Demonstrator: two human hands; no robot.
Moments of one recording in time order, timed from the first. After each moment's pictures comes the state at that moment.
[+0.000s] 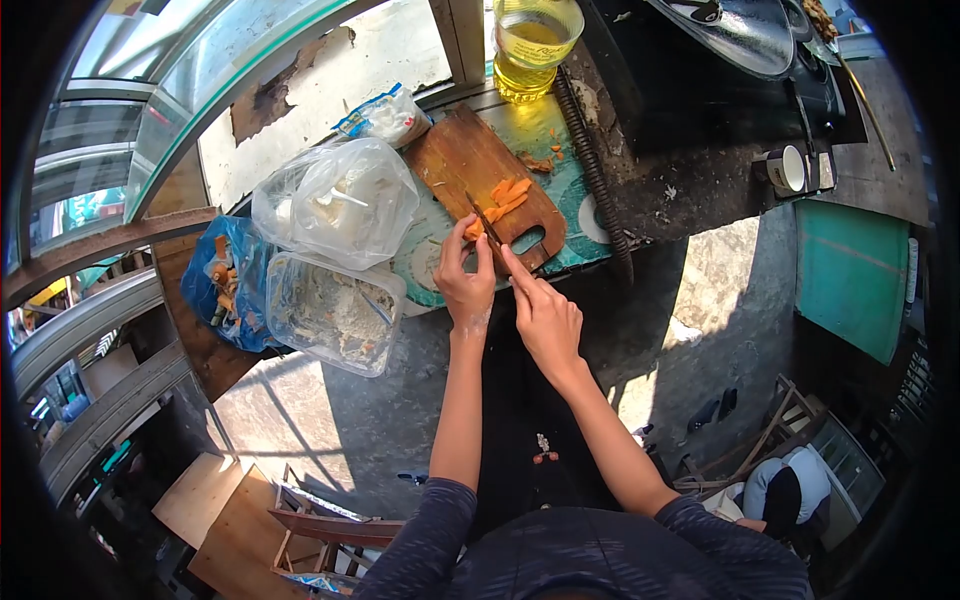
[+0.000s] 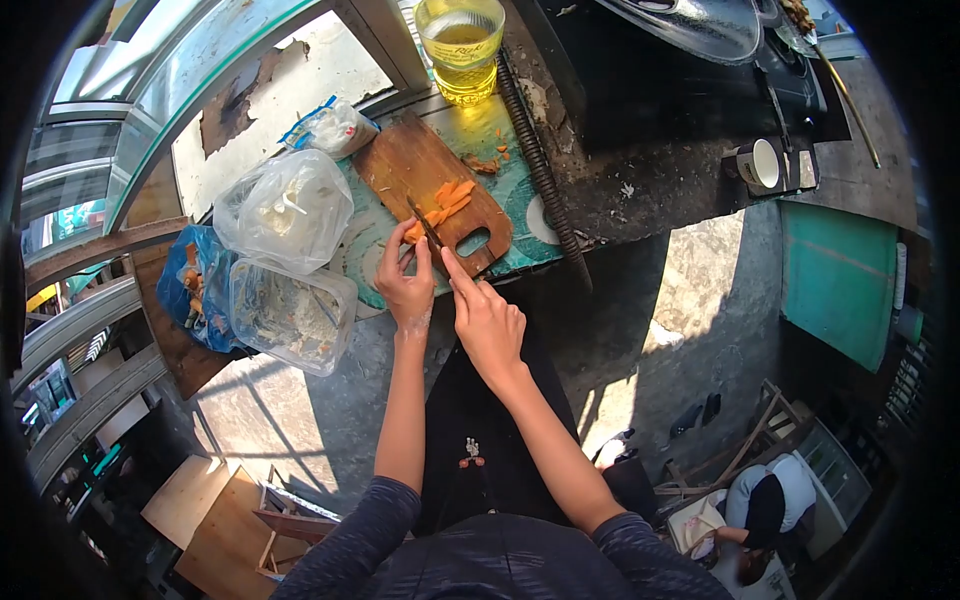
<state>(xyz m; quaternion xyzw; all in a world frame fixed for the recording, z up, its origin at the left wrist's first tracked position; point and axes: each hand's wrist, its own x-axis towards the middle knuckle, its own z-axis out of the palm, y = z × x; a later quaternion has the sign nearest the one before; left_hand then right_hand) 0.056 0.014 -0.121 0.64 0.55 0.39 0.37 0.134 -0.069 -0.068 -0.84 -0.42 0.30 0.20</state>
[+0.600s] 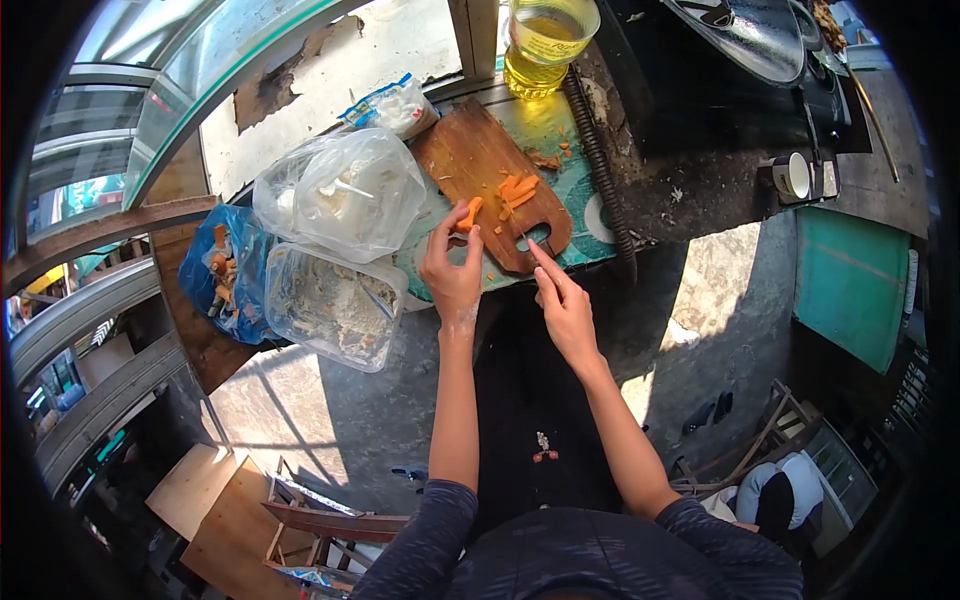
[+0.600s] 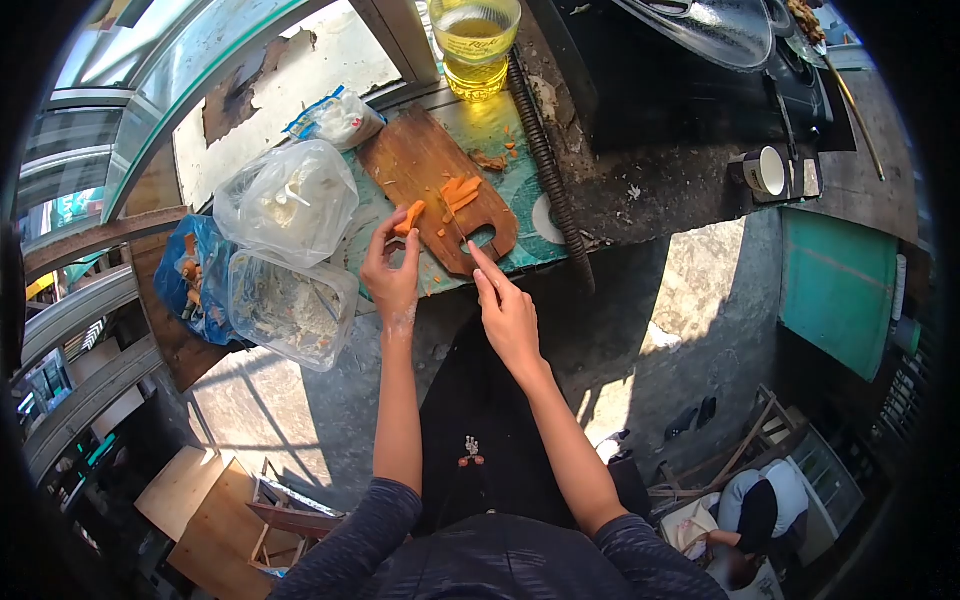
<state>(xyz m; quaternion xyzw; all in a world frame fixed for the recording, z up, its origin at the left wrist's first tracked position) 0.038 0.029 -0.111 0.65 0.55 0.35 0.40 0.154 -0.076 -0.074 -0.78 -0.28 0.45 0.35</state>
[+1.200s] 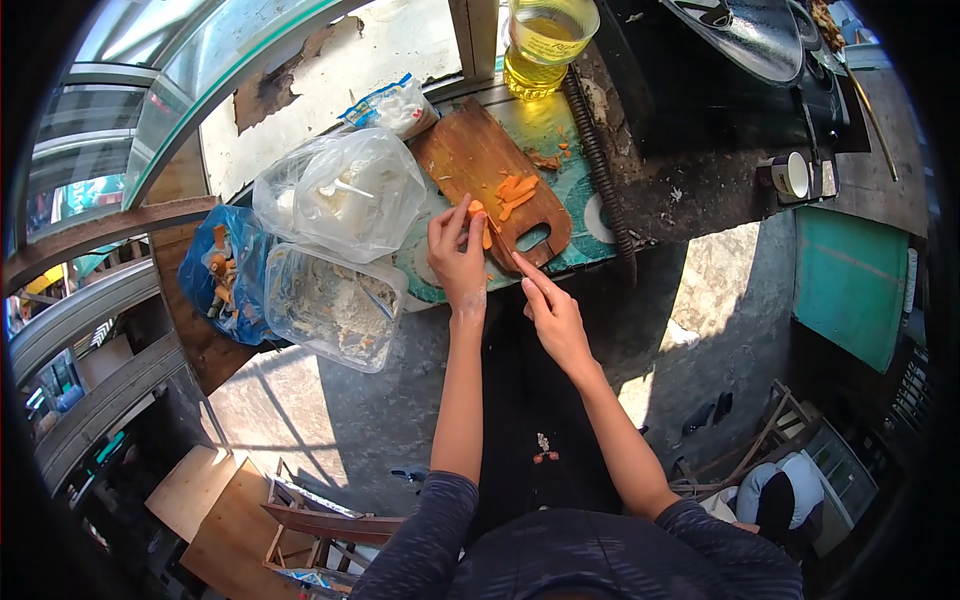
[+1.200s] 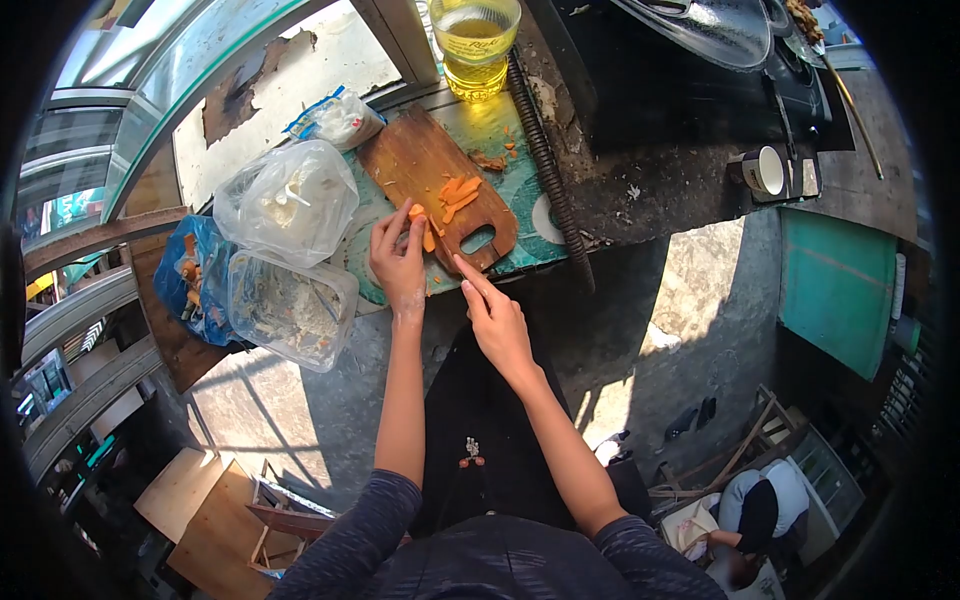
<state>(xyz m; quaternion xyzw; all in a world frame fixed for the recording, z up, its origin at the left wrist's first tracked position) 0.057 0.032 -0.121 0.57 0.60 0.38 0.42 0.143 -0.080 -0.074 -0.73 -0.24 0.52 0.37</state>
